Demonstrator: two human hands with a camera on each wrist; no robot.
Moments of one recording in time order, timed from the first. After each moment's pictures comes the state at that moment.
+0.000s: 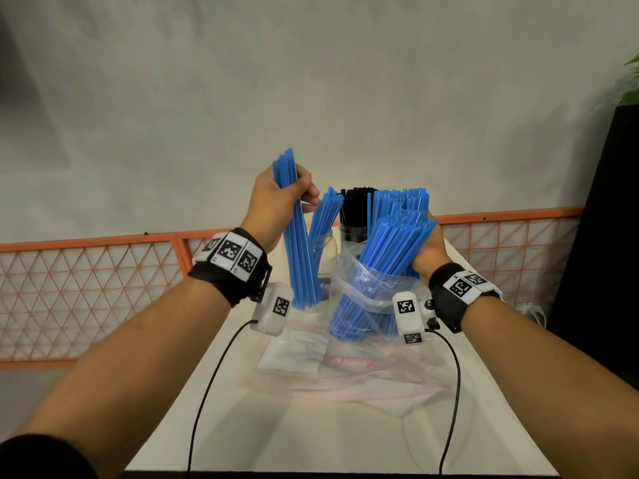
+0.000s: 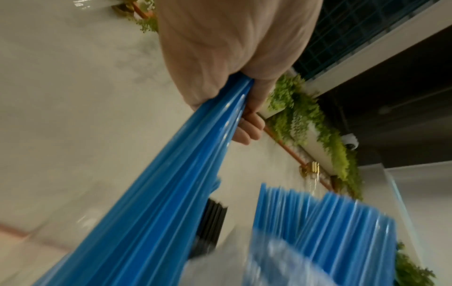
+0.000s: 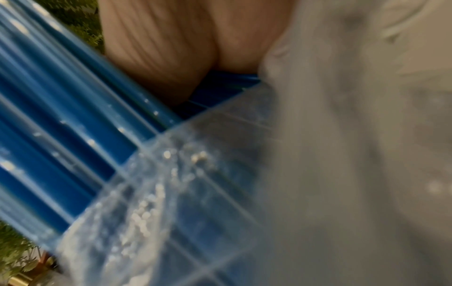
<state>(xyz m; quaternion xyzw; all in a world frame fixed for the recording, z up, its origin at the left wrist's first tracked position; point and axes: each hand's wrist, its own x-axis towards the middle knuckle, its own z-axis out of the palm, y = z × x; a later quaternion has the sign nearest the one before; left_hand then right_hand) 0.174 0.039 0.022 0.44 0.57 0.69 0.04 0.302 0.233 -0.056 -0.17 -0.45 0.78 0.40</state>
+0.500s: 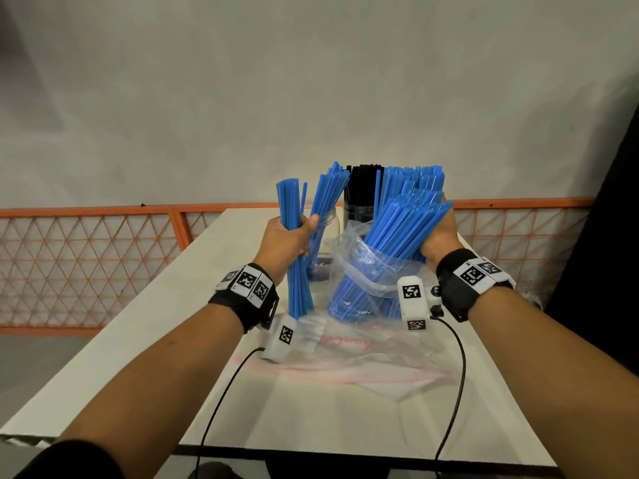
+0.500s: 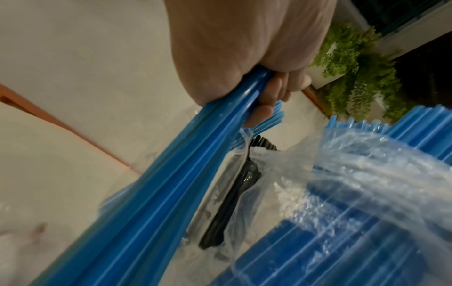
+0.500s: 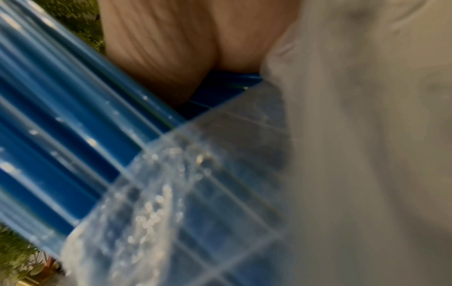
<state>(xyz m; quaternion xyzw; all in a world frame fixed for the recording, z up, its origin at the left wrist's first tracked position) 0.147 0.053 -0.091 0.35 0.63 0.68 0.09 0.296 0.242 -0.064 -0.18 -0.48 0.75 0.42</state>
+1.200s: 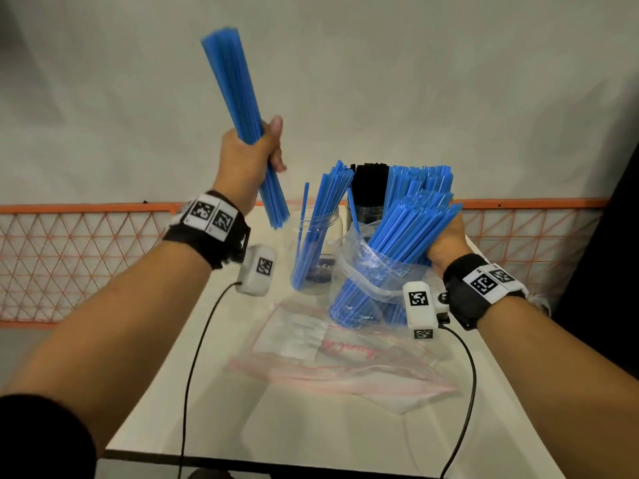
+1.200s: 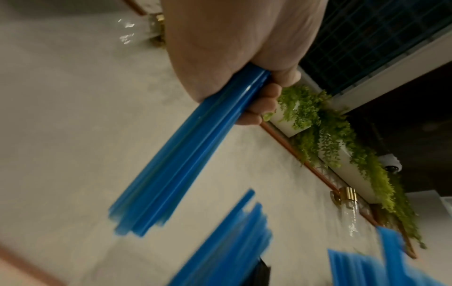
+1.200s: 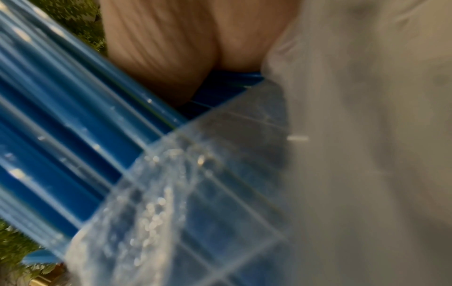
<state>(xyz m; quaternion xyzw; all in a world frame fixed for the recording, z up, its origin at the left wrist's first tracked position) 0.107 0.040 0.021 0.40 0.55 0.73 -0.05 0.293 0.245 -0.067 -0.17 -0.50 0.73 0.44</state>
